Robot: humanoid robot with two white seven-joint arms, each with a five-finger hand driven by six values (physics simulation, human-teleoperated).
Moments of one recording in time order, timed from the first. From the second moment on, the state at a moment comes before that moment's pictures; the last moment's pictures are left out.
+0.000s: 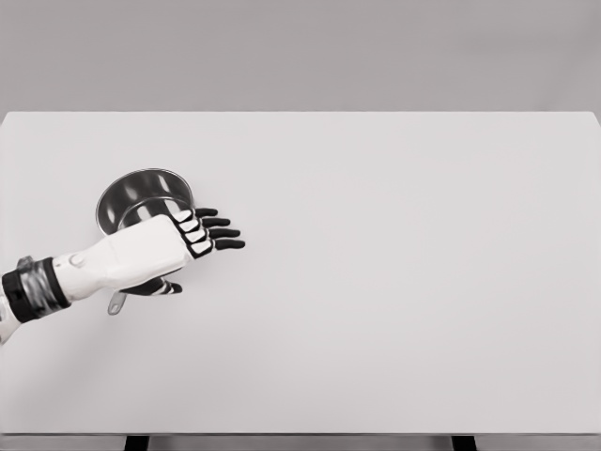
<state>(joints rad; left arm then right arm) -0.14 0.78 -0.33 -1.80 -0.54 -0.61 -0.27 0.06 0.00 -0.08 0.05 -0.27 -0.07 0.21</state>
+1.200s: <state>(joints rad) -0.13 0.80 -0.32 -1.79 -0.56 -0.61 -0.27 0.06 0.00 -0.08 0.05 -0.27 -0.07 0.21</state>
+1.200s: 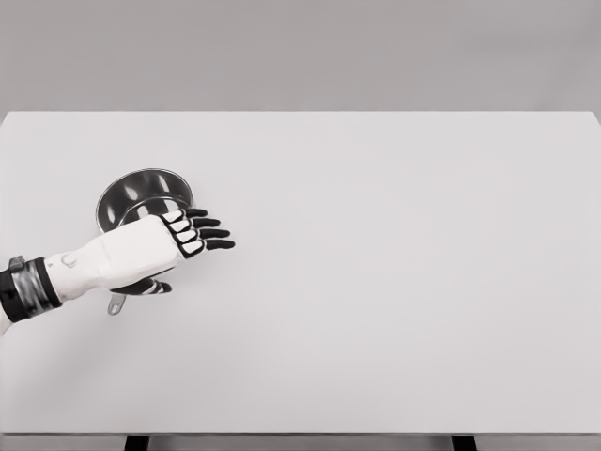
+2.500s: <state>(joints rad) -0.13 0.88 -0.30 -1.74 -0.53 -0.61 -0.27 0.06 0.00 -0.08 0.05 -0.27 -0.07 0.21</state>
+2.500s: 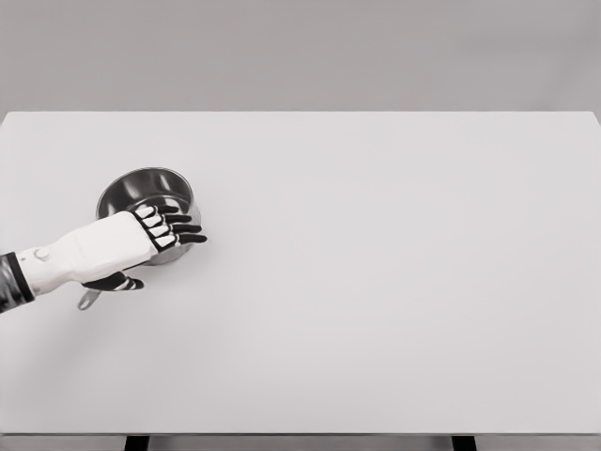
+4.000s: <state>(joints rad) -0.13 0.89 -0.24 -1.65 -0.50 -0.61 -0.27 0.06 0.00 -0.08 0.05 -0.27 -0.07 0.21</state>
